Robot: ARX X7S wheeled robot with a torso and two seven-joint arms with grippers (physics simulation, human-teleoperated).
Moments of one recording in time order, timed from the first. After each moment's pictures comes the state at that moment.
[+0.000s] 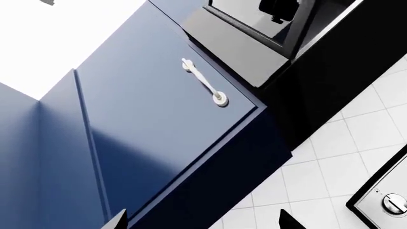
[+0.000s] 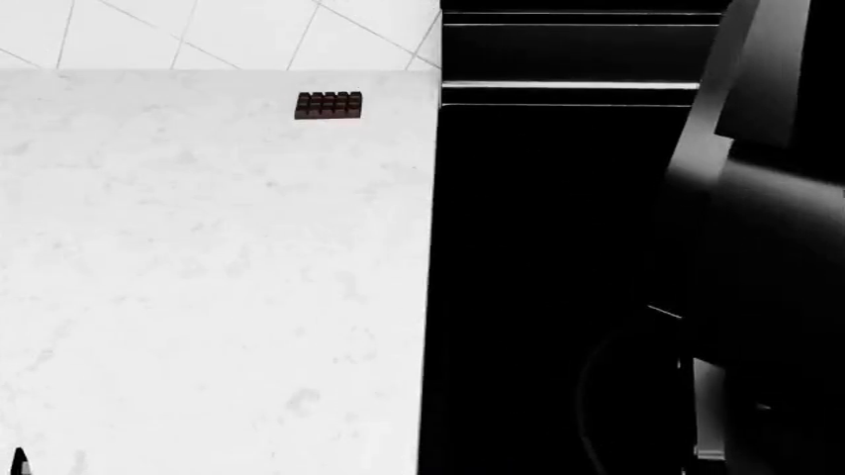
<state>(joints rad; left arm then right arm) 0.35 -0.14 0.29 1.00 0.98 0.14 -0.28 1.60 0.19 -0.25 -0.33 -0.42 1.04 -0.01</state>
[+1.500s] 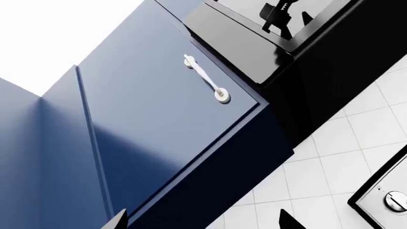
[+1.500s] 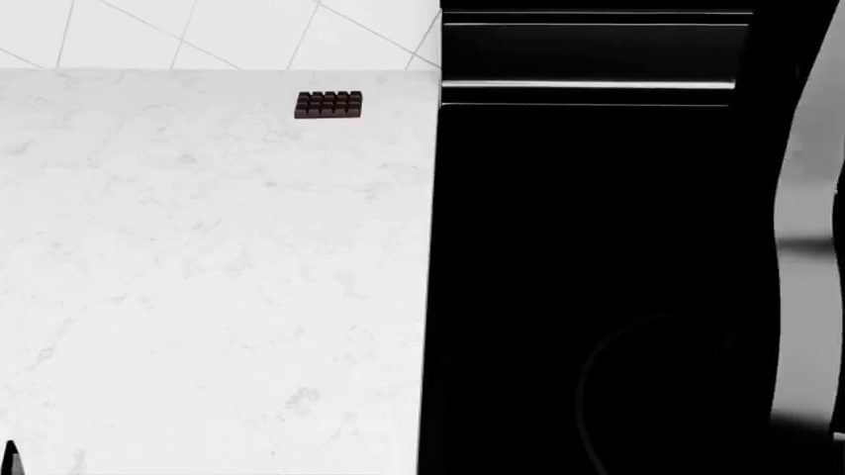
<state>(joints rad) 0.34 -0.15 0.30 1.00 0.97 0.11 -0.29 2.13 0.09 -0.09 0.73 -0.19 0.84 0.05</state>
